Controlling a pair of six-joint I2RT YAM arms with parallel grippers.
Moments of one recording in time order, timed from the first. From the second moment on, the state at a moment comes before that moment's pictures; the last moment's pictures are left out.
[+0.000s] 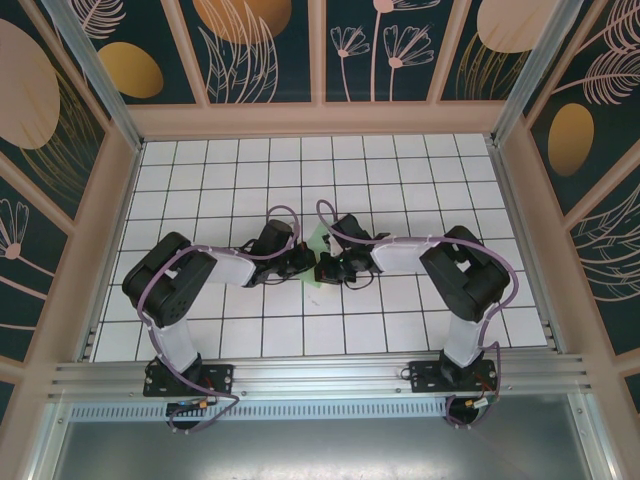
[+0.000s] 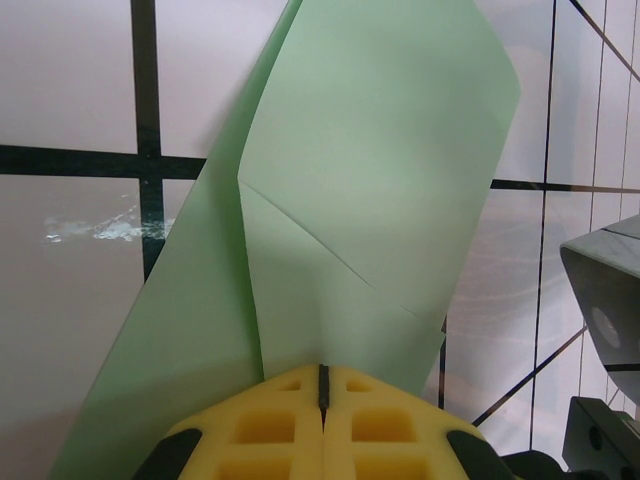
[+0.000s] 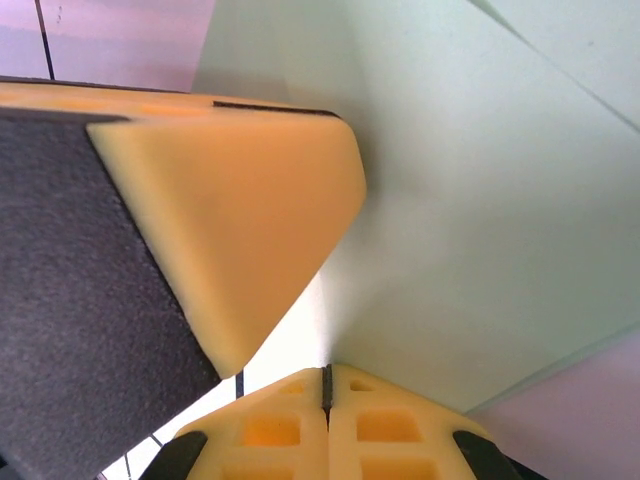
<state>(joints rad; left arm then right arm) -0.63 1.81 0.72 0.33 0.33 -0.95 0.75 1.82 0.92 -0.16 -0.46 0.73</state>
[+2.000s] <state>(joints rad) -0.64 1.82 0.73 0.33 0.32 -0.95 0.75 1.74 0.92 -0.23 -0.50 0.66</state>
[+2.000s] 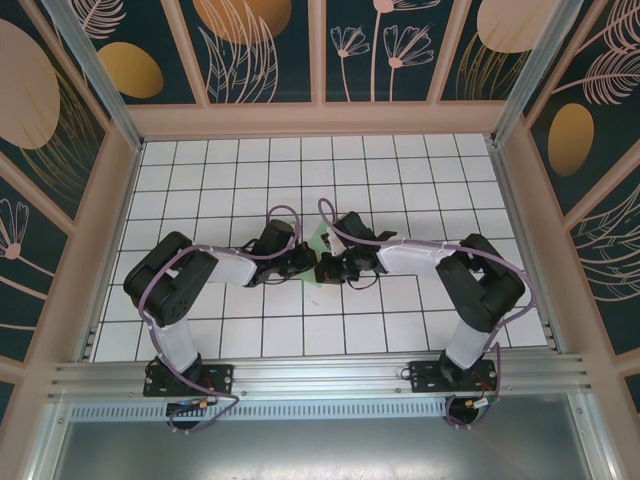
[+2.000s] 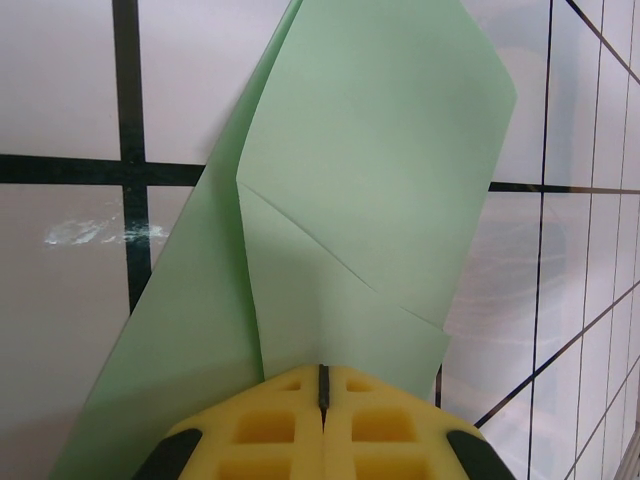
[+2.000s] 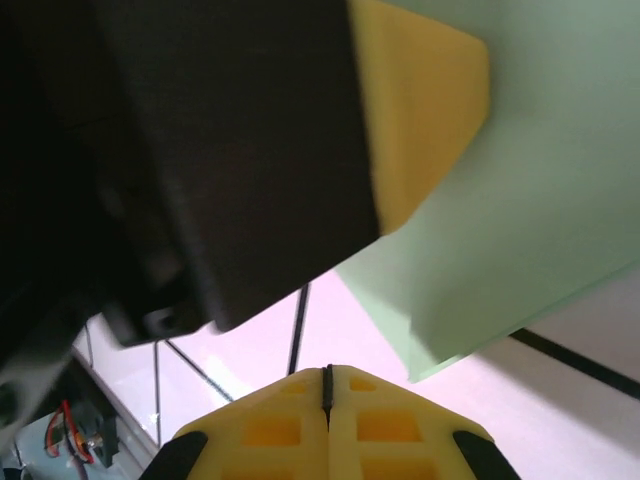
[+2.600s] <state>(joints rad) -0.64 1.82 0.73 0.33 0.32 -0.95 0.74 1.84 0.95 -0.19 -0.50 0.68</state>
